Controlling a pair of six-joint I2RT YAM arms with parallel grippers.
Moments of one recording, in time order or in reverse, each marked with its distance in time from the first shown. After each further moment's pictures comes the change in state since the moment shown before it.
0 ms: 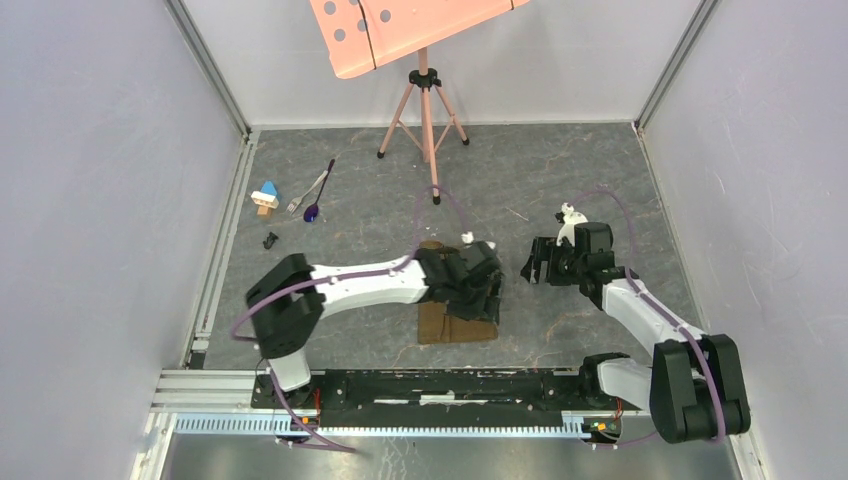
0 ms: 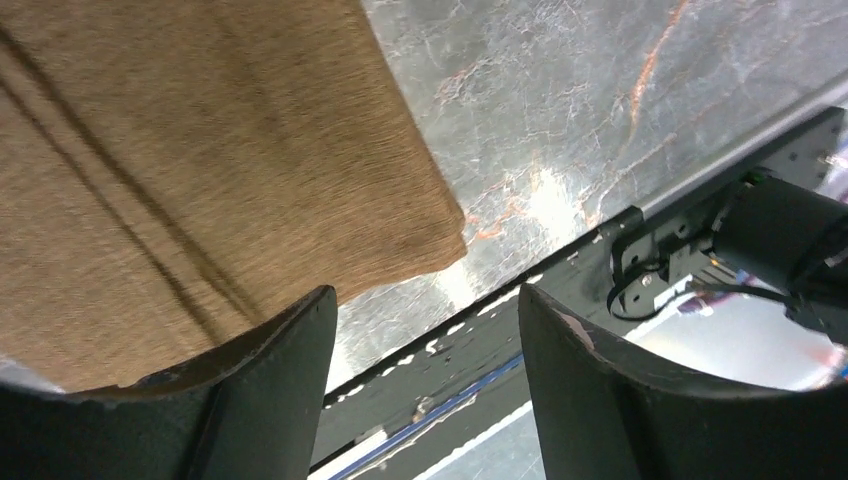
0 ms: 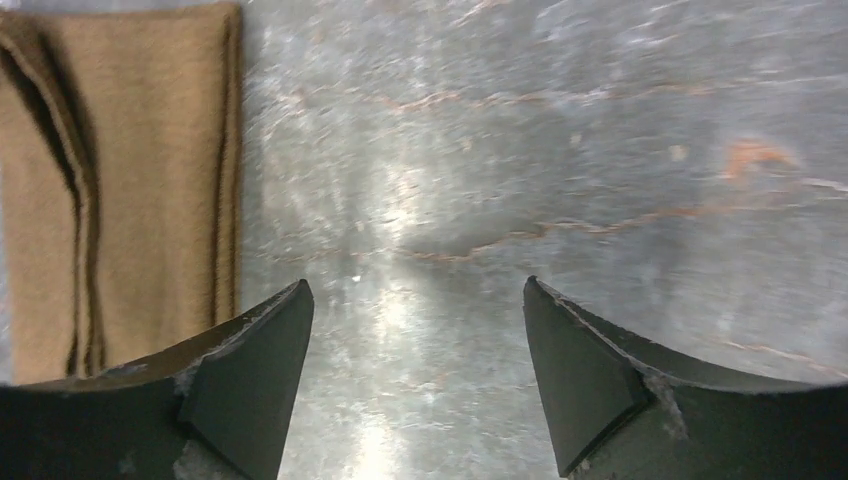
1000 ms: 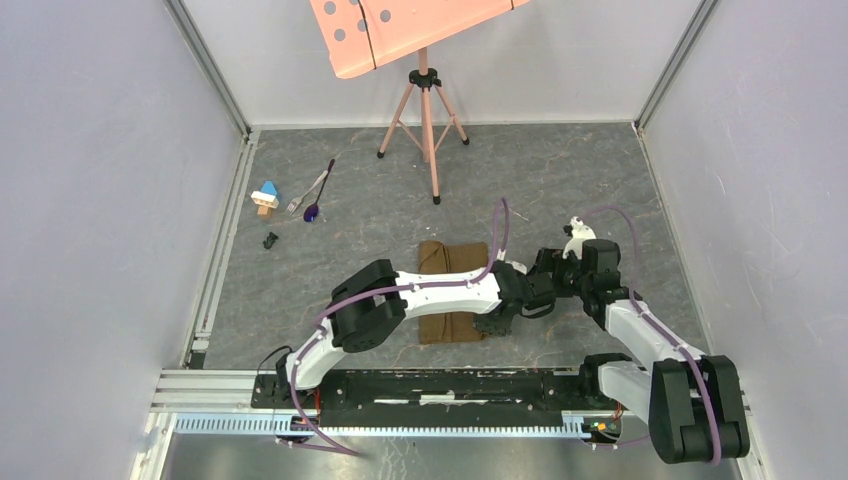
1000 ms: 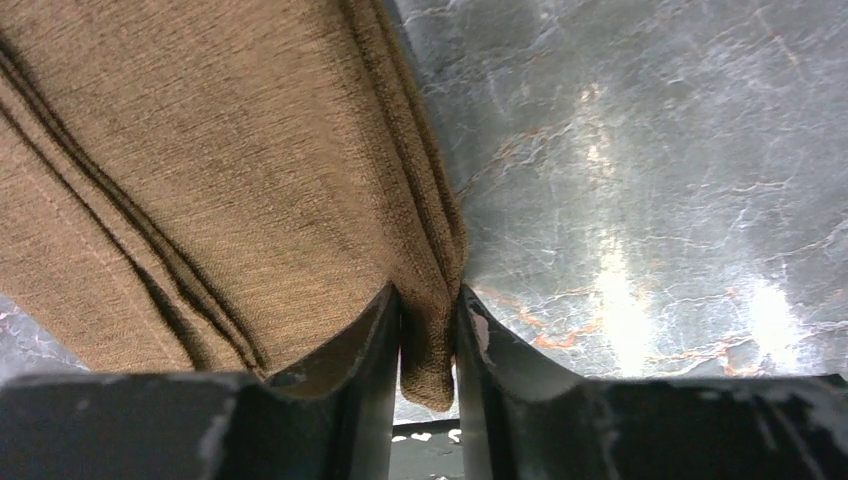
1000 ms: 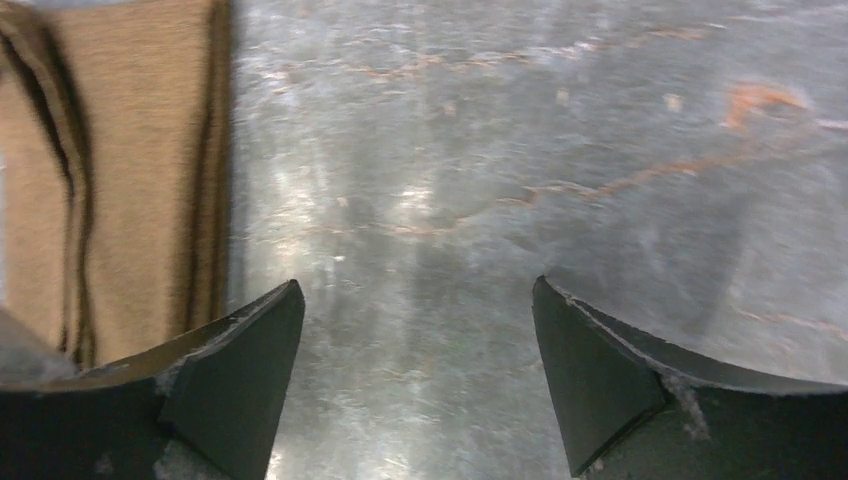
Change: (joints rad) left arm -0.187 0.508 0.593 -0.546 -0.345 -0.106; right arm -0.048 -0.127 -0.152 0.100 0.030 0.027
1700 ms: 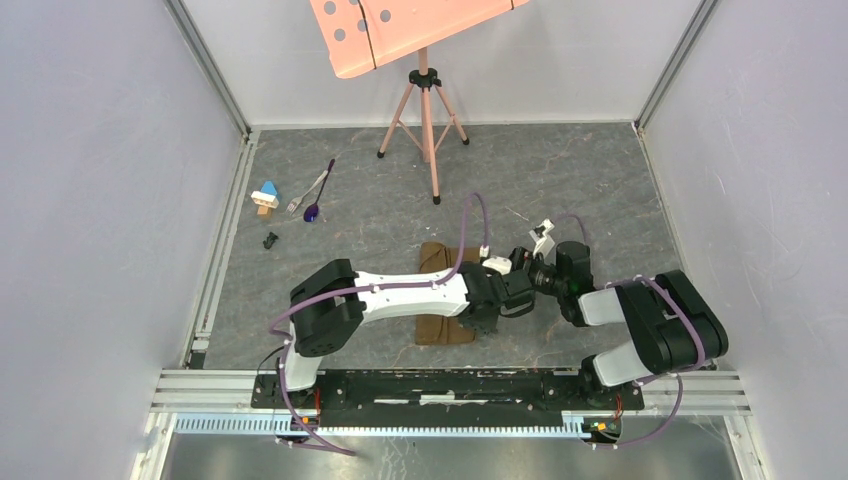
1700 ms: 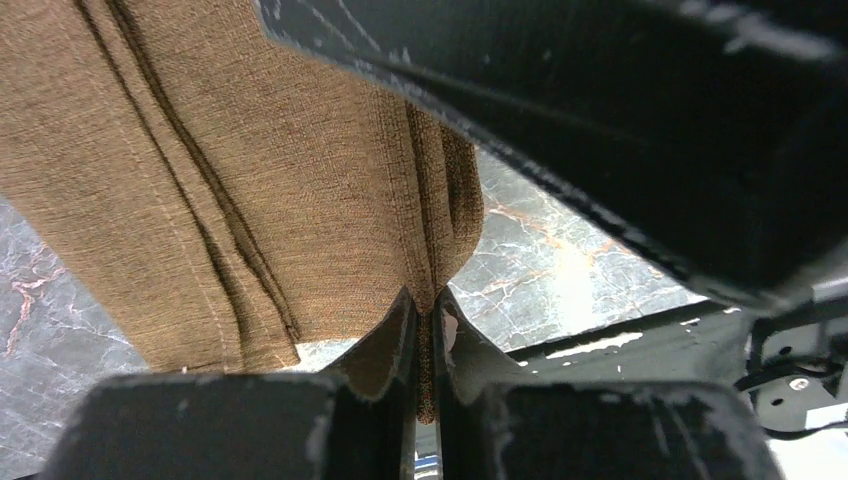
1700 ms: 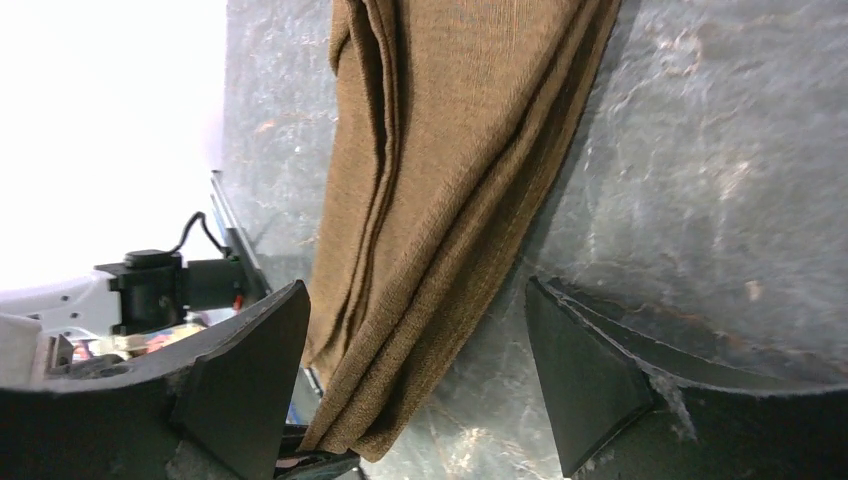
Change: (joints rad) left arm 0.003 -0.239 -0.266 0.163 0.006 0.001; right arm 0.158 0.425 -0.072 0.725 -0.442 0.456
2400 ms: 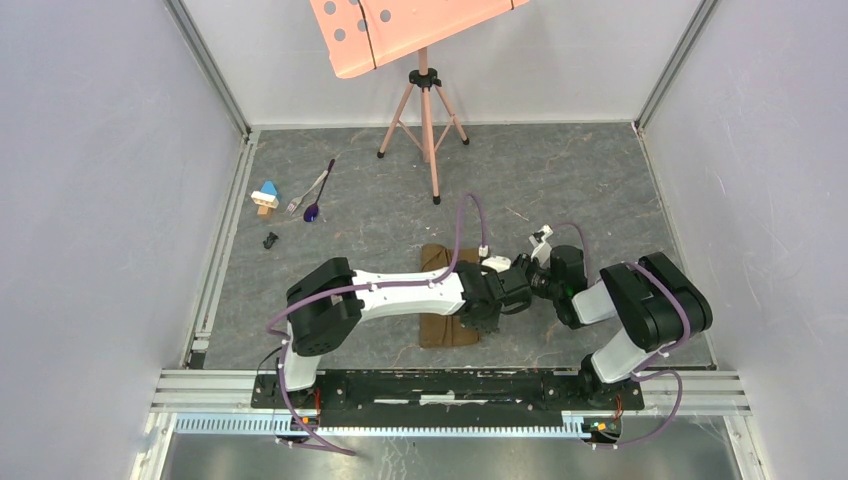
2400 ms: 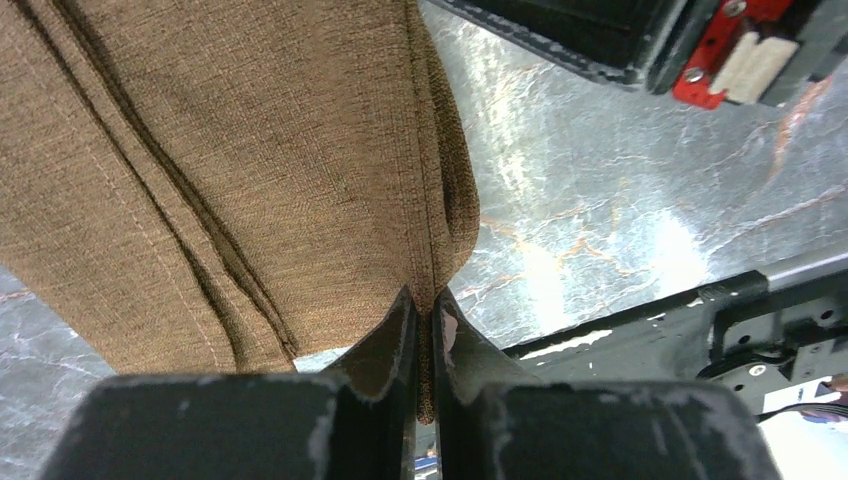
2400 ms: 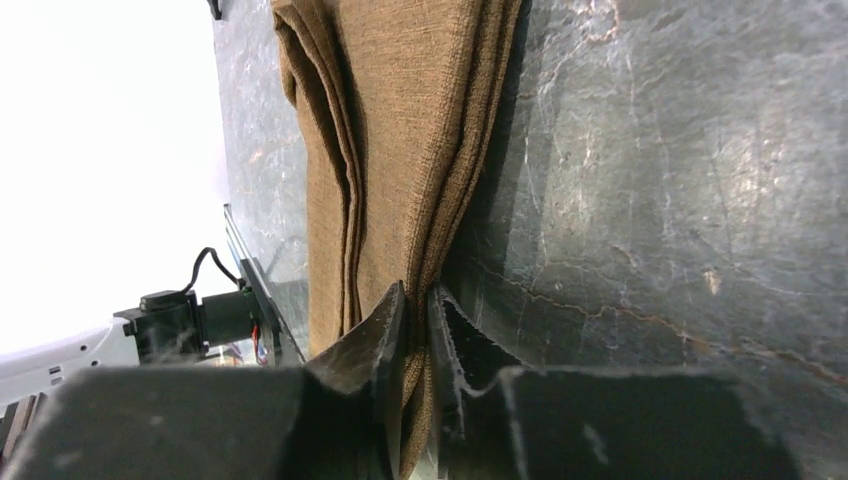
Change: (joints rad) left arm 0.017 -0.025 -0.042 0.075 0.057 0.001; right arm 0.038 0.143 -0.031 0.168 0.052 0.173
